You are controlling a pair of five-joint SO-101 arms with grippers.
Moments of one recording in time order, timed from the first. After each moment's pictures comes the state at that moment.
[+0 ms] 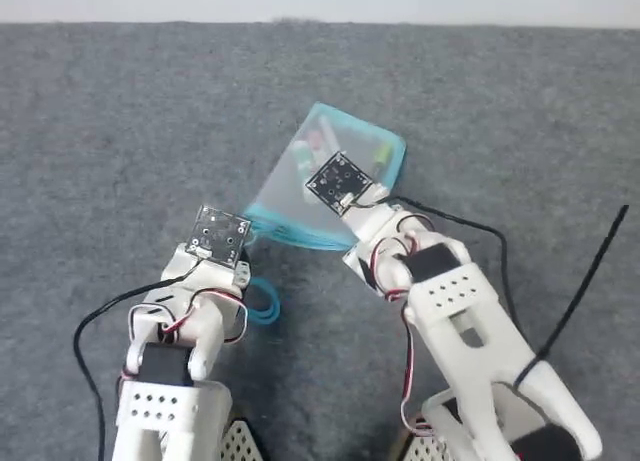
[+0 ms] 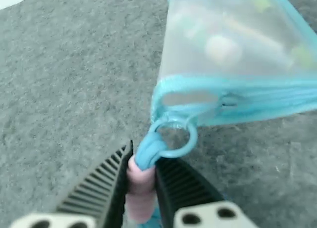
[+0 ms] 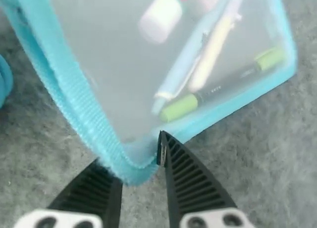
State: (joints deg) left arm -1.1 -83.1 86.5 49.6 -10.9; right arm -26.1 -30.3 52.3 43.5 23.5
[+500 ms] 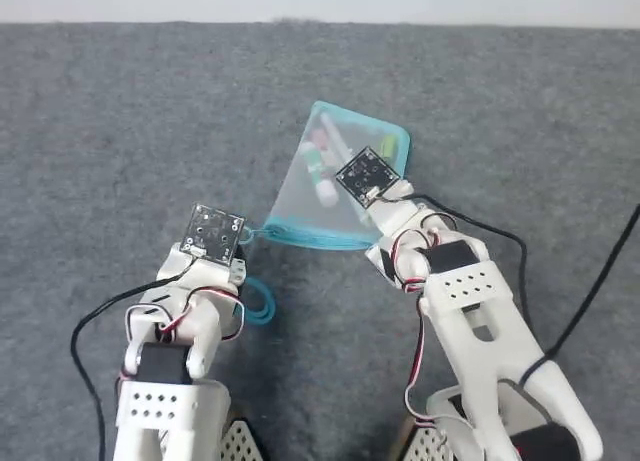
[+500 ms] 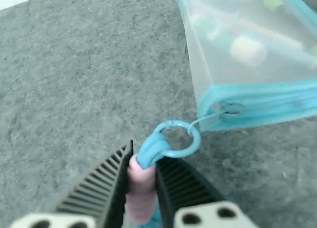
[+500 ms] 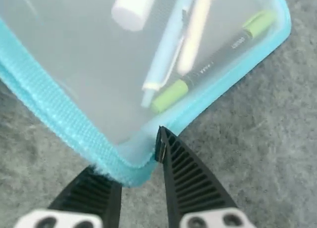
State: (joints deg) left arm -3.6 -83.0 86.7 48.3 -10.9; right arm -18.4 -28.7 54.2 42.2 26.3
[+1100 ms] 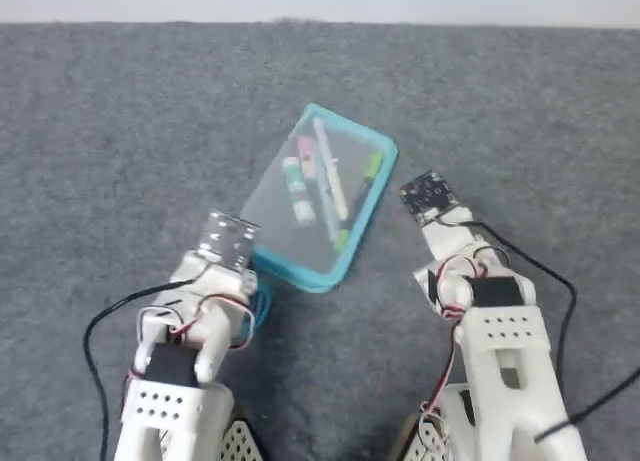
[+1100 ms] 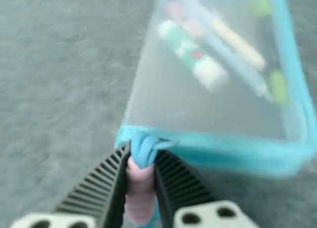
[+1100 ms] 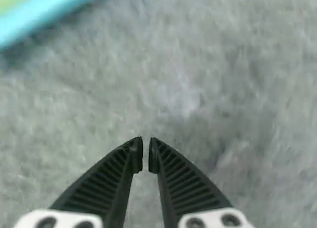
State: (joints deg) left arm 1.4 -83.1 90.6 48.3 -10.2; right arm -6.8 -46.2 66.1 49.9 26.9
